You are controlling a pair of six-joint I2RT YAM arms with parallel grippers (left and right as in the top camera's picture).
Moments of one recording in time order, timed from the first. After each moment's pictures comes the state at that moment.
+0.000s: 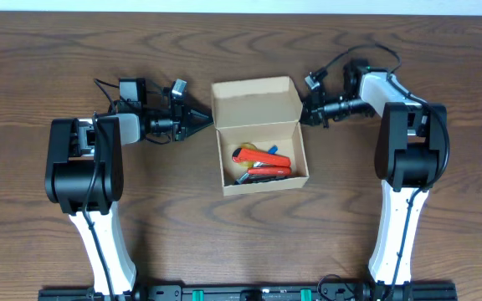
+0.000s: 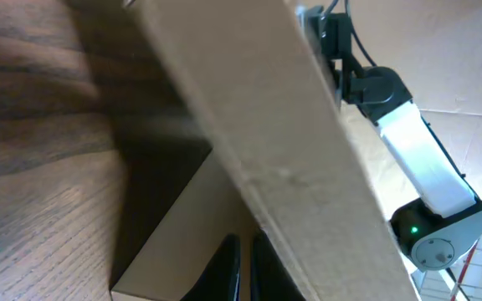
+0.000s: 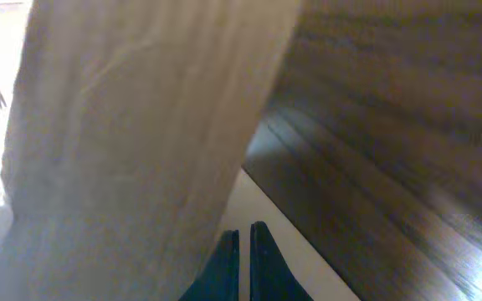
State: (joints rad) left arm 0.00 2.21 1.15 0.06 1.39 -0.59; right arm 0.00 2.43 1.73 -0.97 -1.21 -0.01
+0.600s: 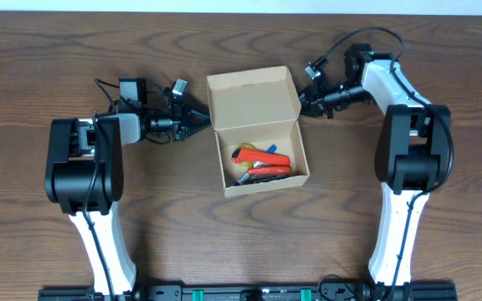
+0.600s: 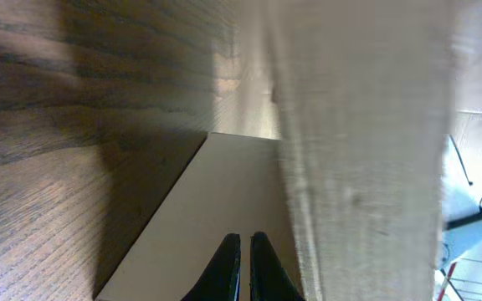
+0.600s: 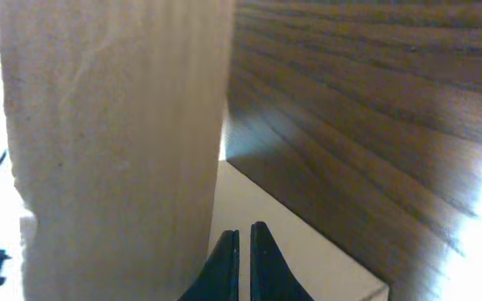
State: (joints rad) left arm 0.00 2.20 1.15 0.06 1.41 -0.61; right arm 0.01 2.38 1.83 -1.09 -1.07 -0.02
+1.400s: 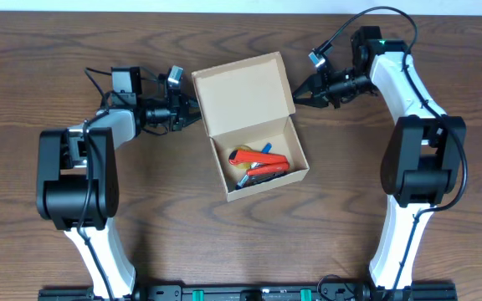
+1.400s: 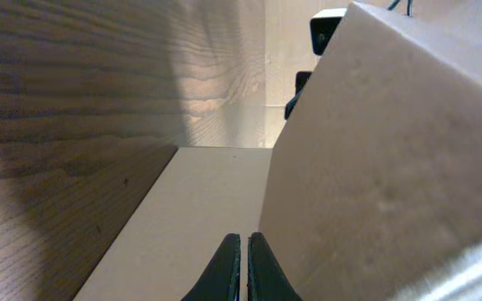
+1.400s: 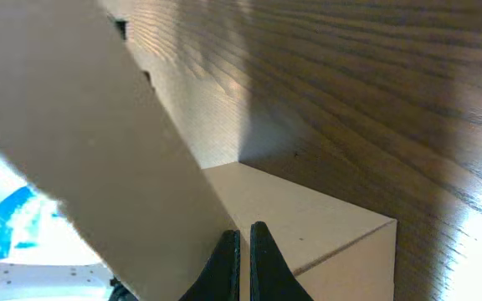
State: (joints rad) left arm 0.00 2.08 1.15 0.05 1.36 -0.61; right arm 0.03 2.26 1.84 -1.13 -1.01 -0.04
